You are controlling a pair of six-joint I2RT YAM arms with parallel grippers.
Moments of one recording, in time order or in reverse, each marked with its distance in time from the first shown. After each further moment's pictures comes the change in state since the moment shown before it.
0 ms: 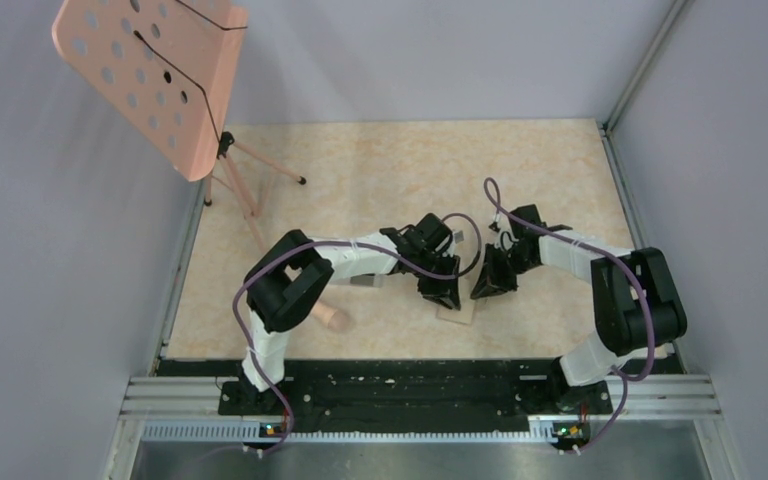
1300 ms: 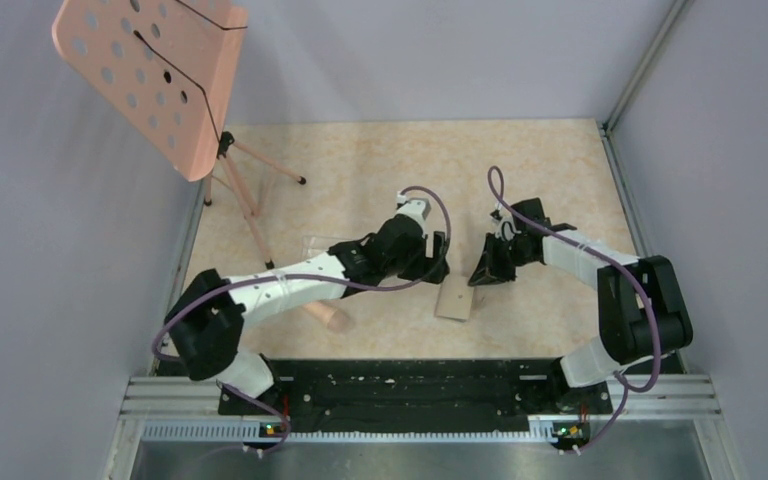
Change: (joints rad) left arm -0.051 -0.507 -0.291 0.156 -0.592 0.032; right arm -0.003 -0.039 0.004 0.085 -0.007 0.029
